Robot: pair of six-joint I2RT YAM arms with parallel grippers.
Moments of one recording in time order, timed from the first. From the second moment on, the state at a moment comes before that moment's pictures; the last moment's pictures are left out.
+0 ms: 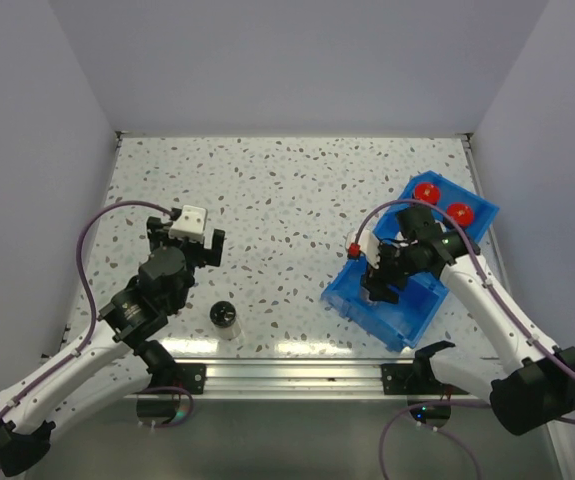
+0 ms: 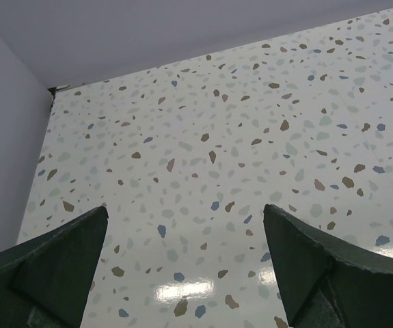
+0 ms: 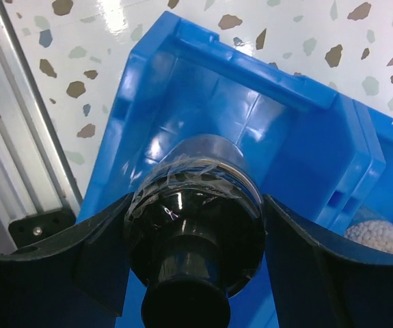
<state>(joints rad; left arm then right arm) -0.76 0.65 0.64 -0.18 -0.70 0.06 0.35 1.08 0.97 -1.07 -0.46 -0.87</state>
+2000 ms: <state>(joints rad) -0.76 0.76 0.88 -0.92 -0.29 -0.83 0.26 1.01 0.91 -0.61 -0.49 -0.49</state>
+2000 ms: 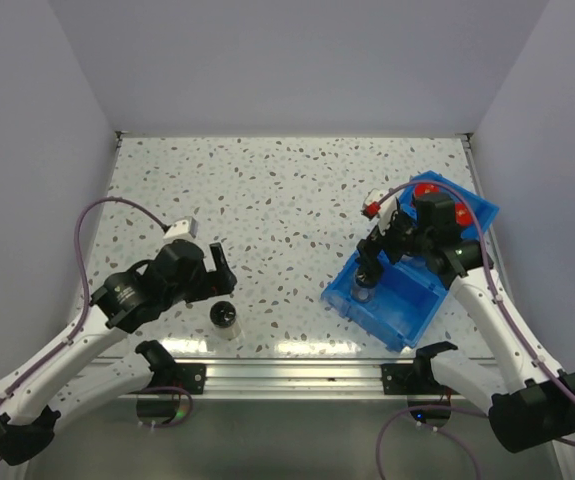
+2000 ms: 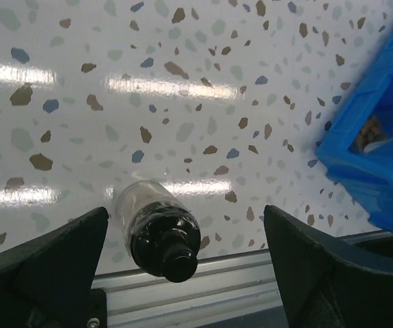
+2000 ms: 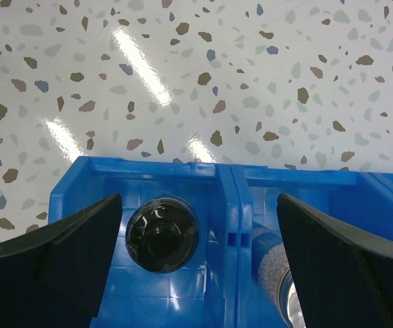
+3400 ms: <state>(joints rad) -0.95 1.15 0.79 -1.01 -0.28 -0.99 0.25 0.96 0.91 -0.59 -0.49 -0.48</state>
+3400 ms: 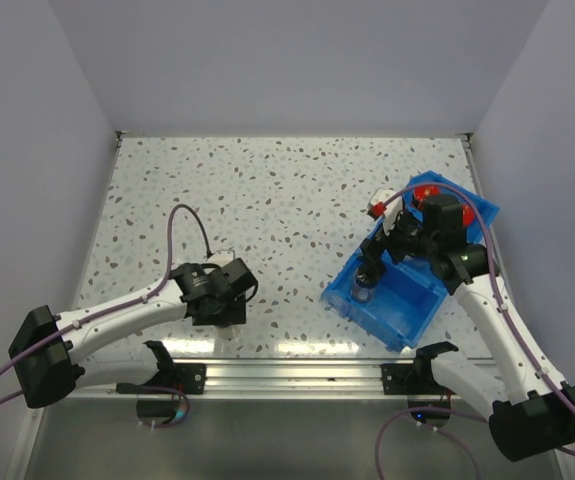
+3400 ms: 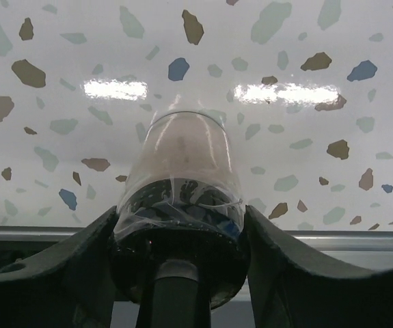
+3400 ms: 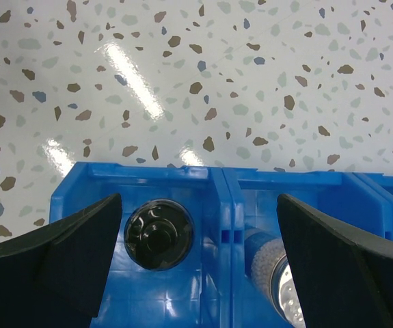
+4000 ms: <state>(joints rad) -1.03 1.12 0.93 -0.77 -0.15 -0.51 0.24 0.93 0.91 -0.59 -0.46 -0.48</state>
